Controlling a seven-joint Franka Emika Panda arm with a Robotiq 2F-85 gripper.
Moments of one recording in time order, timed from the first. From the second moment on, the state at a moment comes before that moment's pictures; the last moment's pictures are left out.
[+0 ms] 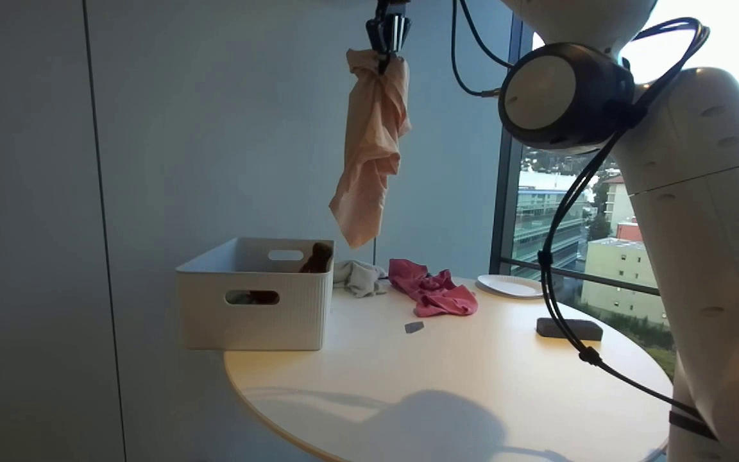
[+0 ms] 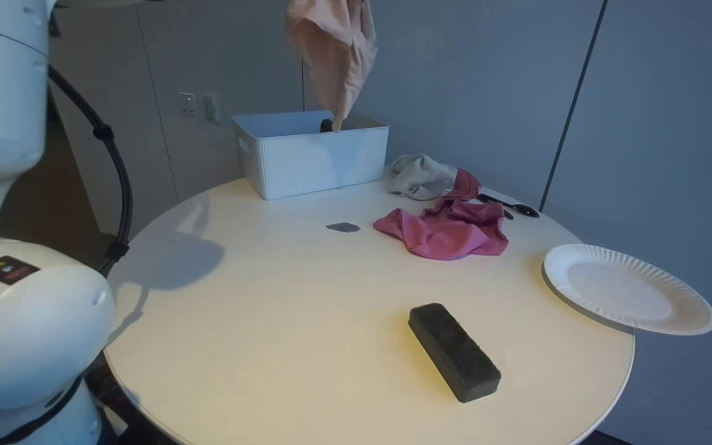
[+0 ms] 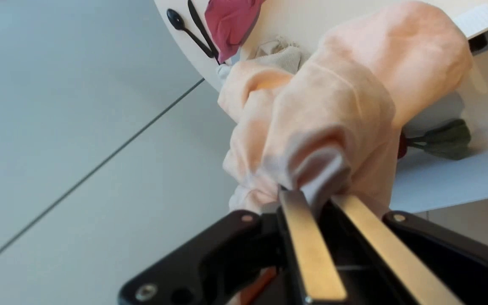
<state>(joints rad) 0.17 0.36 -0.13 -0.37 -0.33 1.20 -0.38</state>
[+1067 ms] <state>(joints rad) -0.06 0.71 -0.15 -0.48 -0.24 1.07 -0.09</state>
